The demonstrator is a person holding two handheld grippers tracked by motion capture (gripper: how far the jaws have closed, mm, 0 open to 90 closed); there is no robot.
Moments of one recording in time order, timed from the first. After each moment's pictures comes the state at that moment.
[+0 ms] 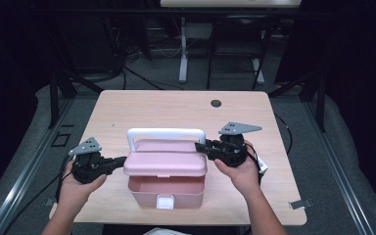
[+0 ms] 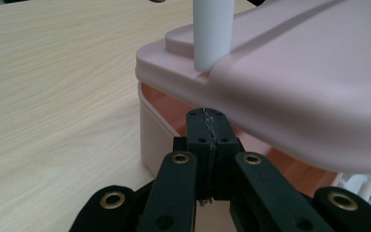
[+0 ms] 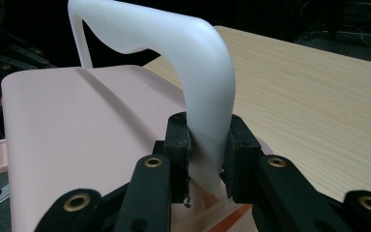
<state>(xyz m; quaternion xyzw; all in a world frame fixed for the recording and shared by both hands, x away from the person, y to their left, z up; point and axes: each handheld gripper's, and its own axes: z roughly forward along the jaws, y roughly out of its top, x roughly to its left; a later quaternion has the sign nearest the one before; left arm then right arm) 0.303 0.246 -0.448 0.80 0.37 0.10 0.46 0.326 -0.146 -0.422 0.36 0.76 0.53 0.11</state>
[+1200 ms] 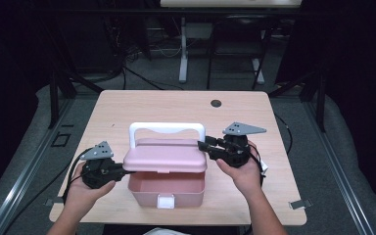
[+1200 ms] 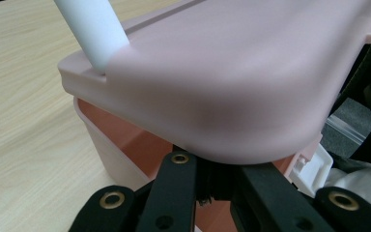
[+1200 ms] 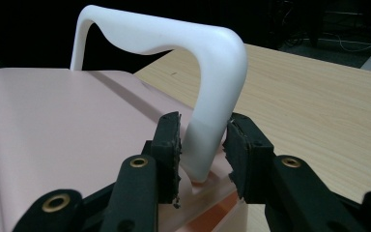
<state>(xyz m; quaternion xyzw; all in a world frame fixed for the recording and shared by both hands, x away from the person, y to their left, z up) 0.291 0.218 -0.439 0.82 0.32 0.08 0.46 0.324 -0.154 -0.423 0.37 0.75 0.53 0.13</state>
